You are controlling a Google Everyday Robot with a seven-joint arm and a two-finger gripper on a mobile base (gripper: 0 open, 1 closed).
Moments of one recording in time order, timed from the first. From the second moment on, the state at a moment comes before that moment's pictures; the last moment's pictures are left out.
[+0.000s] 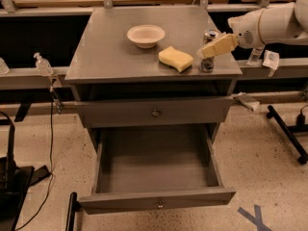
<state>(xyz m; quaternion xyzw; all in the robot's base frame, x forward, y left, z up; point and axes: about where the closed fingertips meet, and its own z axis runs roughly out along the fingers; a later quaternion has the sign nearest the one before) 0.720 -0.203 0.937 -0.39 0.76 0.13 0.49</state>
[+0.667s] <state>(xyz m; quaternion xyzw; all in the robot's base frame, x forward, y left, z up) 0.740 -0.187 0.910 -0.38 0.76 0.16 0.50</state>
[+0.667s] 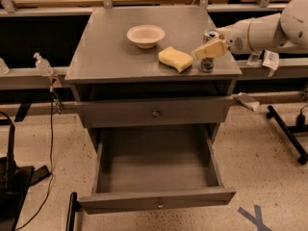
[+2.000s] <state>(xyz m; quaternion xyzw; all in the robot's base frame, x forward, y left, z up) 0.647 -0.161 0.980 -0.46 0.57 0.26 0.64</state>
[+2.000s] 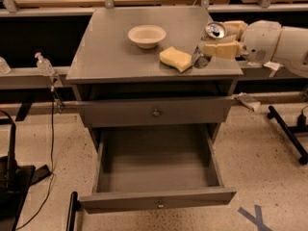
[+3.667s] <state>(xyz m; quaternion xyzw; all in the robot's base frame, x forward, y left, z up) 0.556 -0.136 0.855 -0.39 0.57 0.38 0.61</state>
